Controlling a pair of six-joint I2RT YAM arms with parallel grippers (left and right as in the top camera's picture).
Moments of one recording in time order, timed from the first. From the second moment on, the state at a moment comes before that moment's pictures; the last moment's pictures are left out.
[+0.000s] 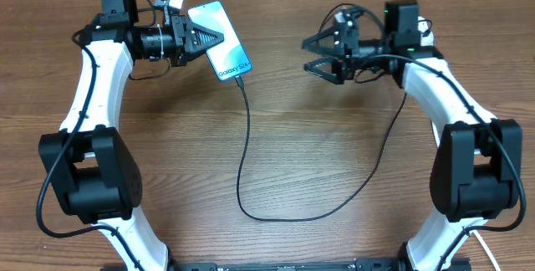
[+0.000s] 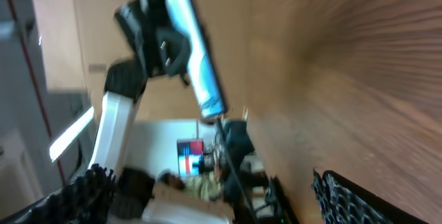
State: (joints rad) left arm 0.08 1.99 1.69 -0.76 1.22 -0.32; right arm 0.06 1.94 1.40 -0.28 -1.39 0.70
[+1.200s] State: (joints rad) left arm -0.04 2.27 1.69 -0.45 1.20 -0.40; right arm 0.02 1.94 1.40 -0.86 -1.13 0.23
